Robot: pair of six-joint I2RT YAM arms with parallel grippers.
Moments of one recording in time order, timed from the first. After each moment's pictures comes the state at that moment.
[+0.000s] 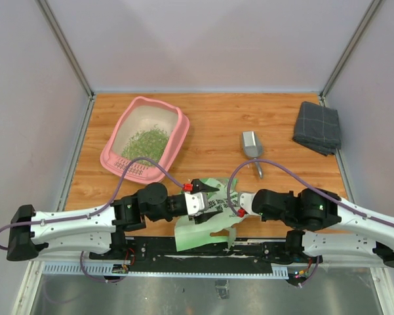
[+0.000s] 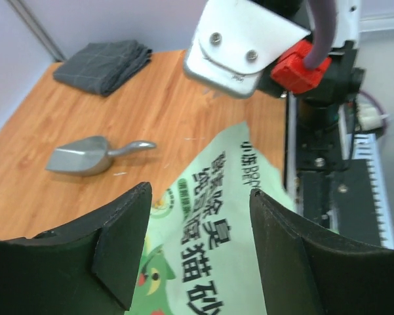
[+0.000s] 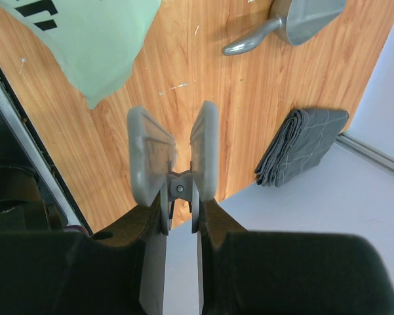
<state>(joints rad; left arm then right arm) -1.29 0.92 0.61 0.23 0.04 0.29 1.32 0.84 1.02 -1.42 0.53 -0.33</state>
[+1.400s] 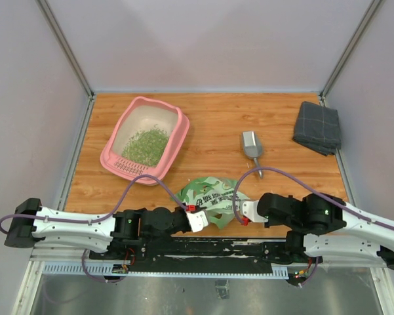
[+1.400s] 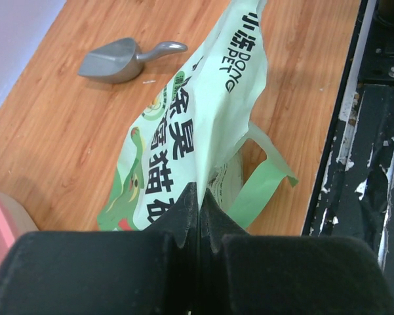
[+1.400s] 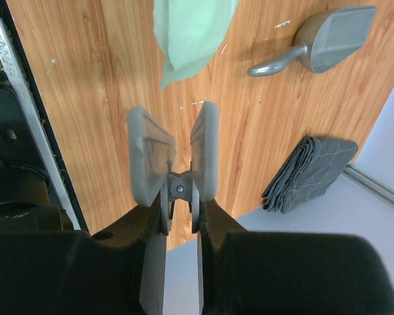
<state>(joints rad) -1.52 0.87 0.48 0.13 -0.44 0.27 1.32 0.74 0.94 -1.37 0.44 -0.42</state>
